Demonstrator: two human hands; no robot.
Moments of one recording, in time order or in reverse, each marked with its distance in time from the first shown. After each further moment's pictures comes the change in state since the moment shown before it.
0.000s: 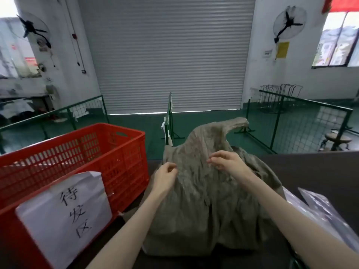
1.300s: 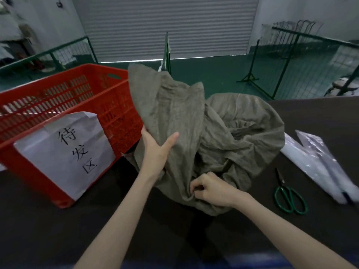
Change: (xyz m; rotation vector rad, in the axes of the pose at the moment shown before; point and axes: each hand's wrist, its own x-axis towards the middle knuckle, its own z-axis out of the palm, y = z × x) left_hand -0.117 -0.021 -0.017 -0.392 0.048 0.040; right_hand -0.130 0.081 0.090 -0.541 -0.559 -0.061
